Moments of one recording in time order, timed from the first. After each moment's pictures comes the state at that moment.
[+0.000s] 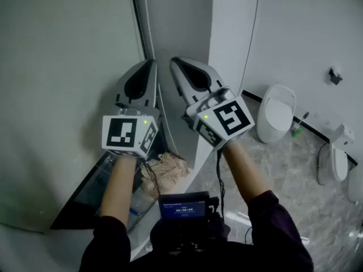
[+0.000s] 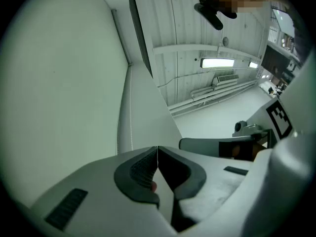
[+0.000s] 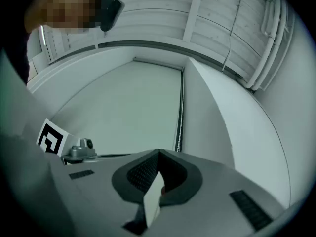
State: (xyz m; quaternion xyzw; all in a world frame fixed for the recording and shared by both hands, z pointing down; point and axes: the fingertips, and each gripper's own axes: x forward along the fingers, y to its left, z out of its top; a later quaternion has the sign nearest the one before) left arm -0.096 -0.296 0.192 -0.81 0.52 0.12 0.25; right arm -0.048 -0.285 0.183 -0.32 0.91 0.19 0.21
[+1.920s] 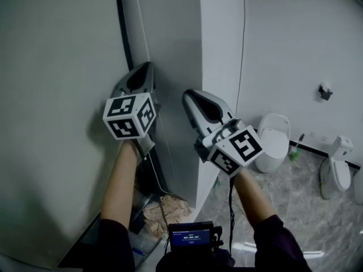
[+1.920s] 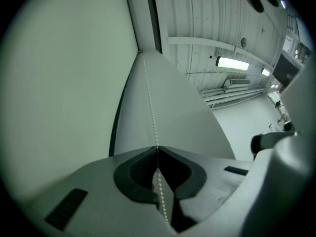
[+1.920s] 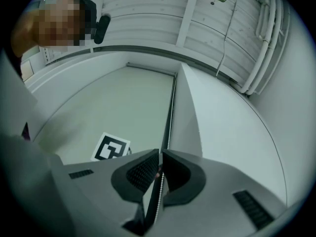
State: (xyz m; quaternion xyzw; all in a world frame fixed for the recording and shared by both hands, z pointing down) left arm -0.112 -0.414 0.112 -0.82 0.53 0.13 0.17; right arm -0.017 -0.302 0.144 -0.33 0.90 0.18 0.23
